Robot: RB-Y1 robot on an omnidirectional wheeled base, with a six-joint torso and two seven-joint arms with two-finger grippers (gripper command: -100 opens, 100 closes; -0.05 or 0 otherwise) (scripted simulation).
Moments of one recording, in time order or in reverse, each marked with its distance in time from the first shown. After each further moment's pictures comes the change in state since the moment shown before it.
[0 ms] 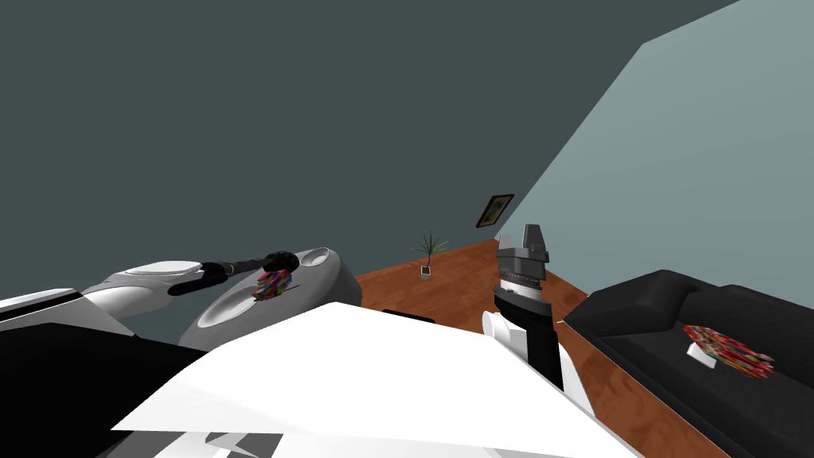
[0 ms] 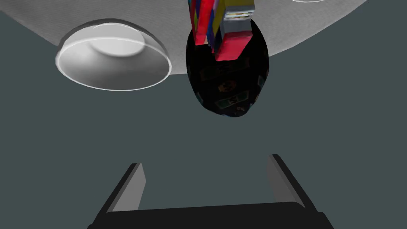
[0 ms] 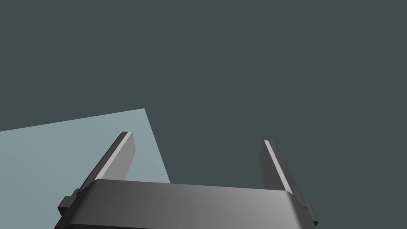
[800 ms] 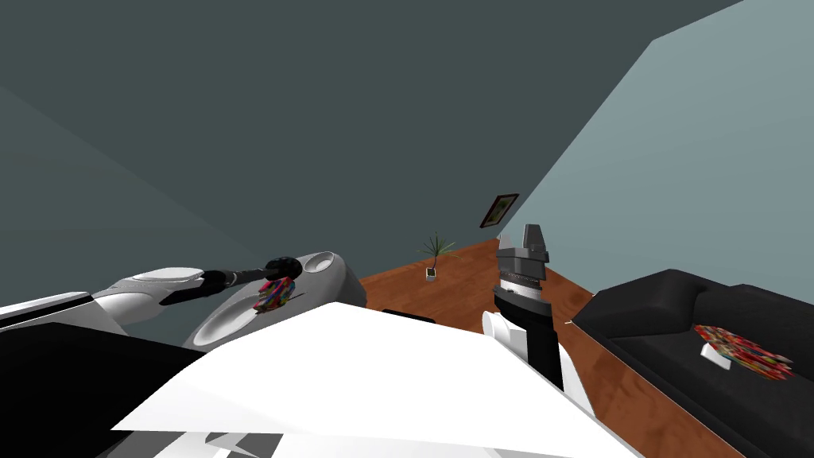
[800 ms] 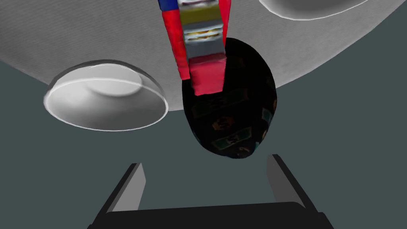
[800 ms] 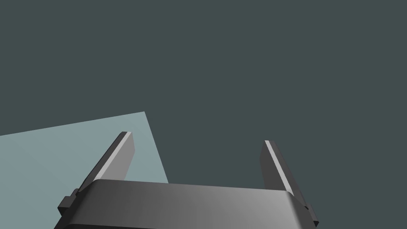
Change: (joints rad) left arm 0.014 -0.019 -0.055 0.020 -0.042 -0.145 -0.028; right arm 0.000 0.000 0.000 0.000 0.000 0.000 0.000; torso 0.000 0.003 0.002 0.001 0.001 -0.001
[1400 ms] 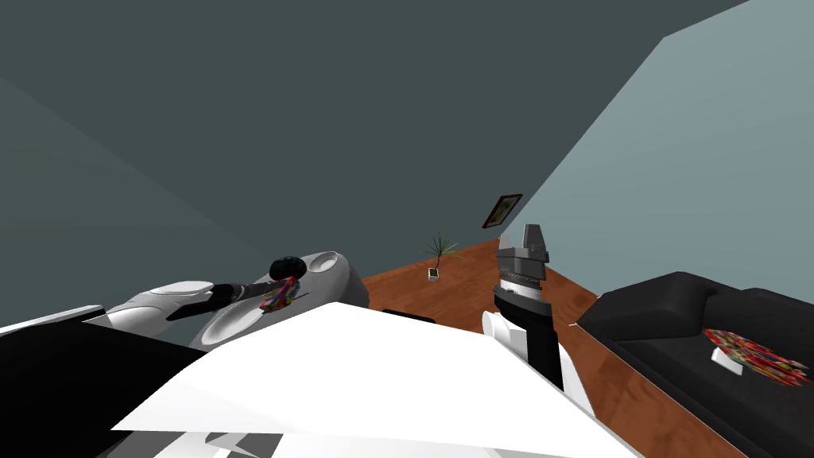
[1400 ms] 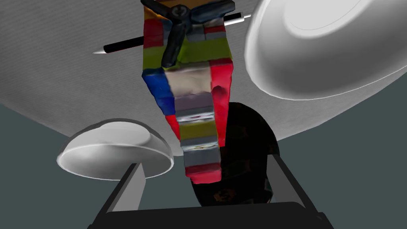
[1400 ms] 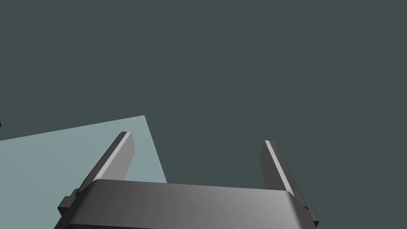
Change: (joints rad) left arm 0.056 -0.067 -0.044 -0.032 -0.006 -0.032 0.007; right arm 0.000 0.000 0.000 0.000 0.000 0.000 0.000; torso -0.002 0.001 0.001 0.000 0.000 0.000
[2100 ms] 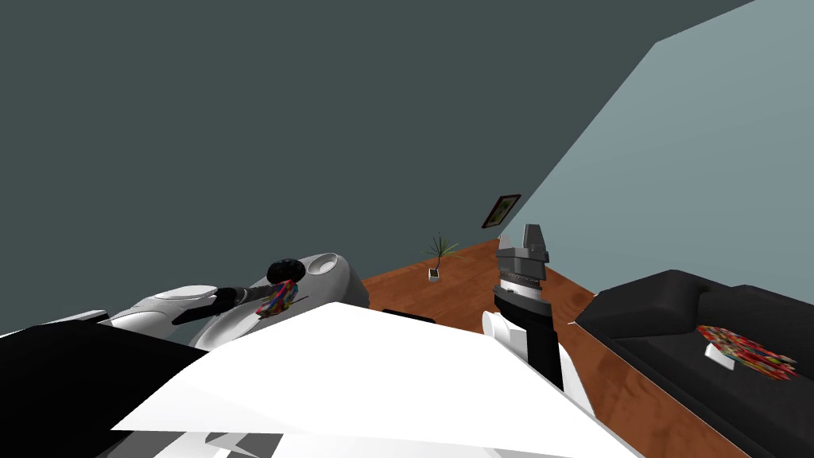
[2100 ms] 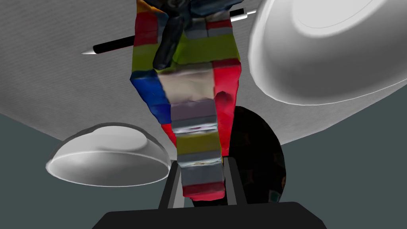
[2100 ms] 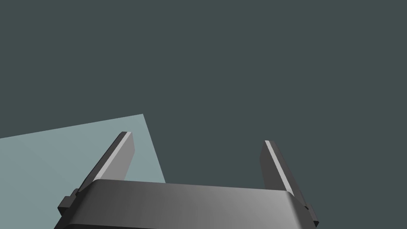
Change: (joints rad) left arm 0.017 -0.029 0.000 -0.012 0.012 0.031 -0.013; right arm 0.000 0.000 0.000 0.000 0.000 0.000 0.000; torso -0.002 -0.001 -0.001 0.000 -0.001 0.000
